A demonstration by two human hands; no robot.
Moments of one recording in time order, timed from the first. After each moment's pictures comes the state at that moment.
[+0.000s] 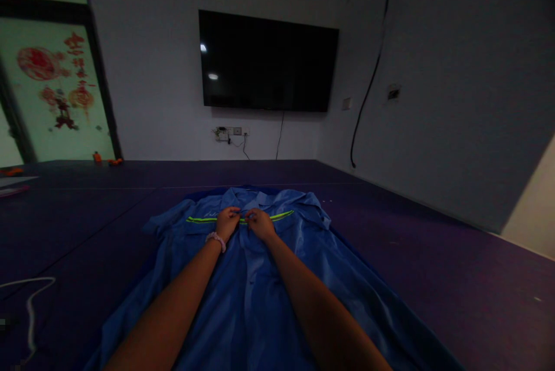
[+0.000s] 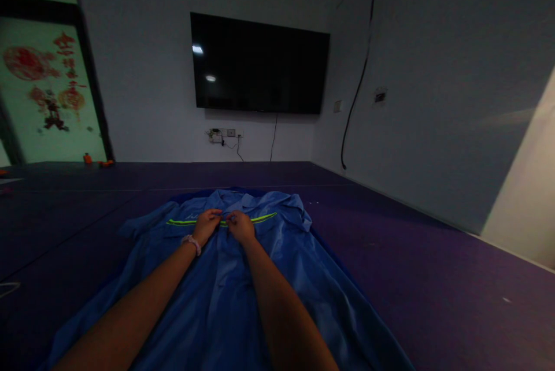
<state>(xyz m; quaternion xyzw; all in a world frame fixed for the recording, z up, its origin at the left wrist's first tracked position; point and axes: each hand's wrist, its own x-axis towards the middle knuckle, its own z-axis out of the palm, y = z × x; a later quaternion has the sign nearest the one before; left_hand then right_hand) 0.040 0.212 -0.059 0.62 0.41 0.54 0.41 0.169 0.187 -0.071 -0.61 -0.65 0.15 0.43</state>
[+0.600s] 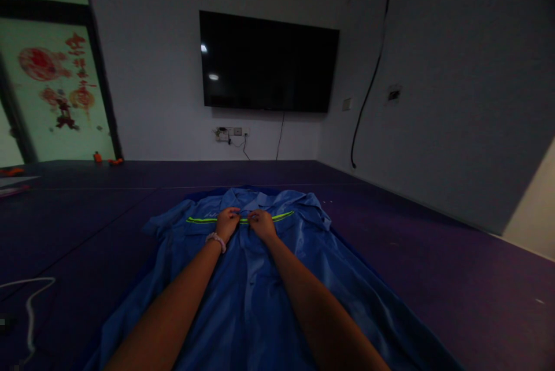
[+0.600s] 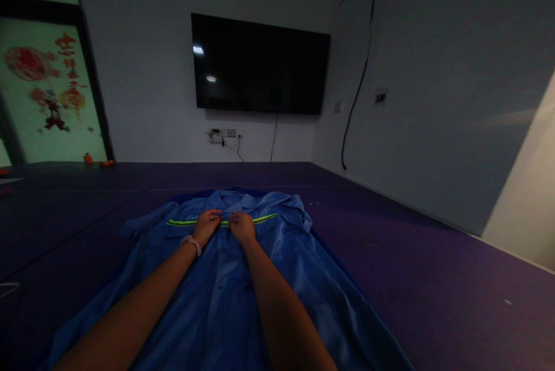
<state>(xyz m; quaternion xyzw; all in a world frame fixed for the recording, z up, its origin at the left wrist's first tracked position) 0.039 0.211 -0.061 0.60 0.39 0.54 0.43 0.171 0.190 -0.073 -0.63 -0.62 0.12 0.44</state>
